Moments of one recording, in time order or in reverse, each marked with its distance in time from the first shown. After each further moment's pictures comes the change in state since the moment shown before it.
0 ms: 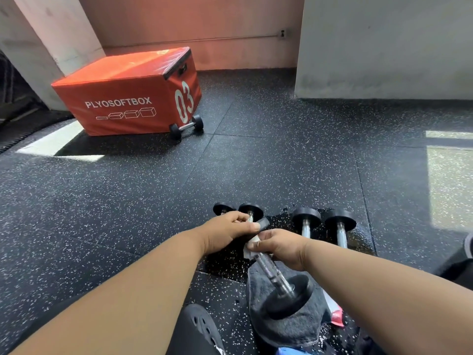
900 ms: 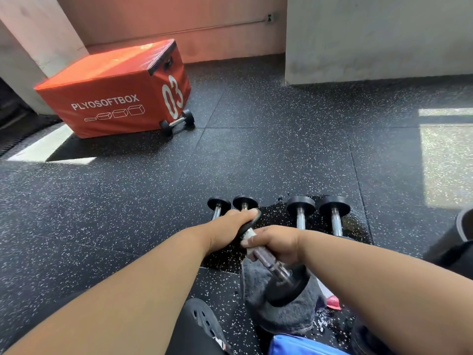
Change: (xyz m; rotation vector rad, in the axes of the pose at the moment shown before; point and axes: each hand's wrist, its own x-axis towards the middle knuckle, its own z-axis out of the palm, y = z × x) left_hand 0.024 0.012 0.031 -0.037 -0.057 -0.190; right_hand -0.010 0.001 -0.008 0.166 -0.156 0.162
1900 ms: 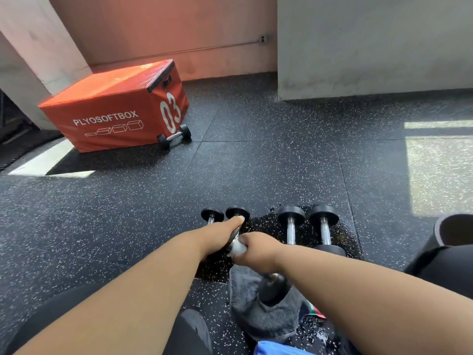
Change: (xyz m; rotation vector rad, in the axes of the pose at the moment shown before) left_hand -0.023 0.025 0.022 0.034 0.089 -0.192; right_hand -0.021 0.003 0.011 -1.029 0.417 -0.194
